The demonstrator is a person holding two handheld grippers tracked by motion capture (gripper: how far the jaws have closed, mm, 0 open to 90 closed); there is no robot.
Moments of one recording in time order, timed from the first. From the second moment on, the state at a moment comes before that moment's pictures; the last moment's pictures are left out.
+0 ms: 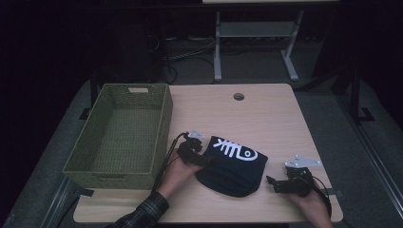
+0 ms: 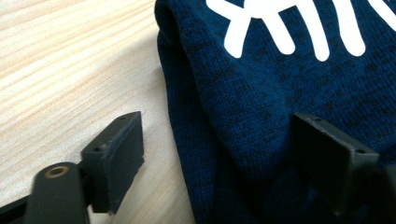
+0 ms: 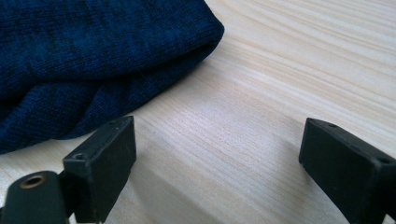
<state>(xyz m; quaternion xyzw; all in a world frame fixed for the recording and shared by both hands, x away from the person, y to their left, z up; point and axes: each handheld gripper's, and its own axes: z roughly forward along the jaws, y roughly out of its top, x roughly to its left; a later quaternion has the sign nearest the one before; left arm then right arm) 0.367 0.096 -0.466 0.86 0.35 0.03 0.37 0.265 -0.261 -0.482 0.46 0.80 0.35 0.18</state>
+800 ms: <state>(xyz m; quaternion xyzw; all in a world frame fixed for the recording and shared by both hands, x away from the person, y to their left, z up) 0.361 0.087 -0.457 0.88 0.31 0.00 0.36 0.265 -0.261 -0.482 0.46 0.80 0.35 0.18</state>
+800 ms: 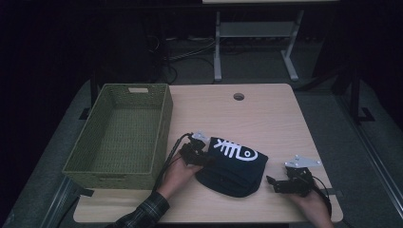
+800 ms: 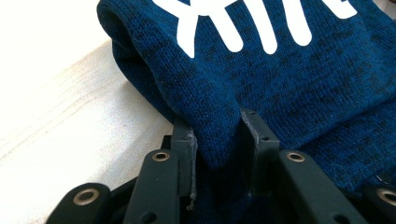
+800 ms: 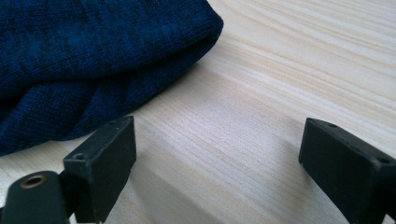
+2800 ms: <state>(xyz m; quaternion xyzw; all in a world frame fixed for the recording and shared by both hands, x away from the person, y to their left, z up) 0.351 0.131 -0.321 0.86 0.26 0.03 0.44 0.265 -0.261 -0.482 0.46 0.80 0.35 0.18</state>
